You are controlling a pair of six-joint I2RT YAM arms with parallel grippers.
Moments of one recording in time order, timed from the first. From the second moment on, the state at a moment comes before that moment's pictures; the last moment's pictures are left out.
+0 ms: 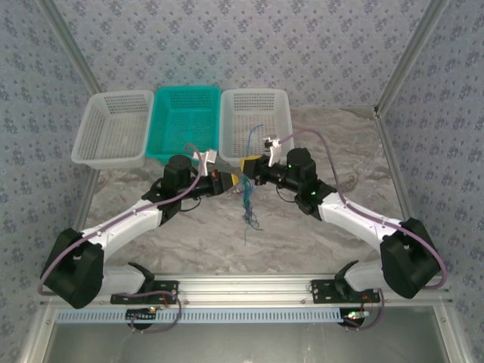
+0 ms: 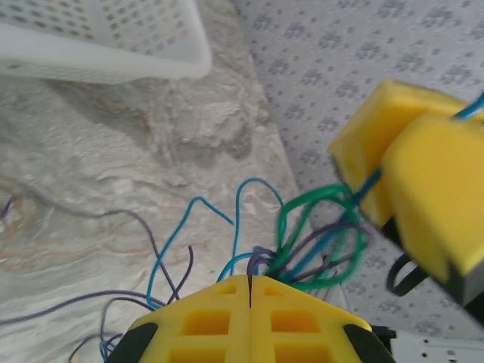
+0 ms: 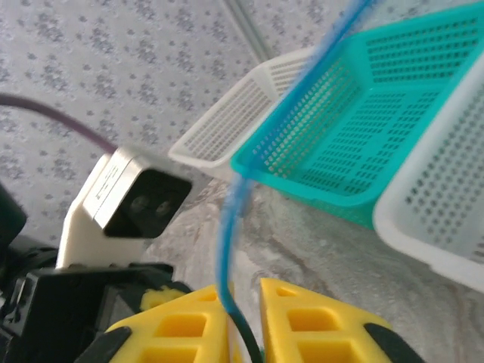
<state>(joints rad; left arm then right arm) -0.57 1.27 0.71 0.20 0.57 -0.85 0.62 1.34 0.81 0.39 -0.36 0.51</state>
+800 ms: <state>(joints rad) -0.38 1.11 0.56 -0.06 0.41 -0.78 0.48 1.21 0.68 0.41 -0.39 0.62</state>
